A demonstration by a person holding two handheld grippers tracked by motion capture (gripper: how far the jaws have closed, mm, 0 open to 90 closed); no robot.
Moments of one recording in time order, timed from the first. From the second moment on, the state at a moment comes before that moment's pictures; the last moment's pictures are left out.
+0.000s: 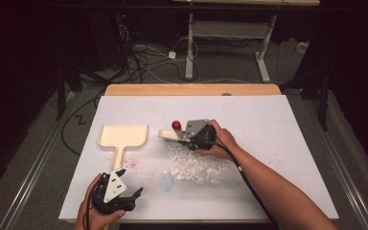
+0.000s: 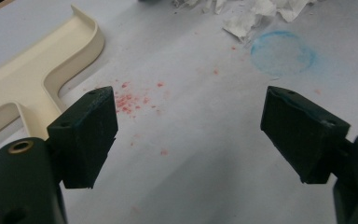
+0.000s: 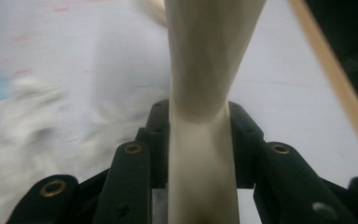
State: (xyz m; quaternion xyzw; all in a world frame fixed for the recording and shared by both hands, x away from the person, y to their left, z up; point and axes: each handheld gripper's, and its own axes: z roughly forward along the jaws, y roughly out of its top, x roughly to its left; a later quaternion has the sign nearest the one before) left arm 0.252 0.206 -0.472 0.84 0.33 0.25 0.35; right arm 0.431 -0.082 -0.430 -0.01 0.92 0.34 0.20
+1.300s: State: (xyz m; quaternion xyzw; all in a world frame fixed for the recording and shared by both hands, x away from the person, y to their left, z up) left arm 0.255 0.195 -0.467 0.84 0.31 0.26 0.36; right arm 0.362 -0.225 -0.393 0.29 0.86 0.23 0.34
